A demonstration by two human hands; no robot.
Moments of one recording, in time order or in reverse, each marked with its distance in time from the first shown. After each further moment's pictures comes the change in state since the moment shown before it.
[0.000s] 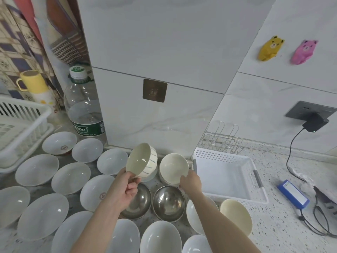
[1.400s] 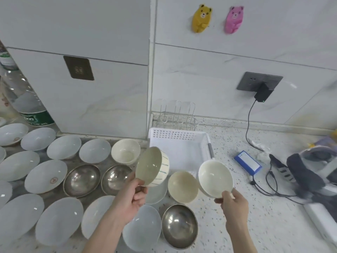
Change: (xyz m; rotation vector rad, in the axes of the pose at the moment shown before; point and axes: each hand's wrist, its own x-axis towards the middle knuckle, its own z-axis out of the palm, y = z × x) left_hand -0.069 -0.165 0.123 0.116 -0.154 -0.060; right_hand -0.080 0.245 -0.169 0.700 0.452 0.159
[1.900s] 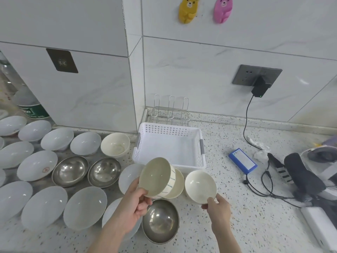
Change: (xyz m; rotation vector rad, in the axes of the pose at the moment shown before) left_hand -0.009 -0.066 0.044 0.188 0.059 0.000; right_hand 0.043 0.051 -0.014 -0.107 -0.177 0.107
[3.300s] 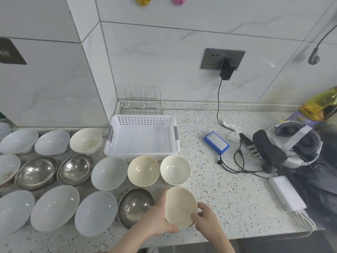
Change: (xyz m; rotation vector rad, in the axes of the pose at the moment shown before) left_hand -0.007 -0.086 0.095 1.289 -0.336 -0.072; right_hand -0.018 0.061 -0.076 -0.281 -0.444 -0.062
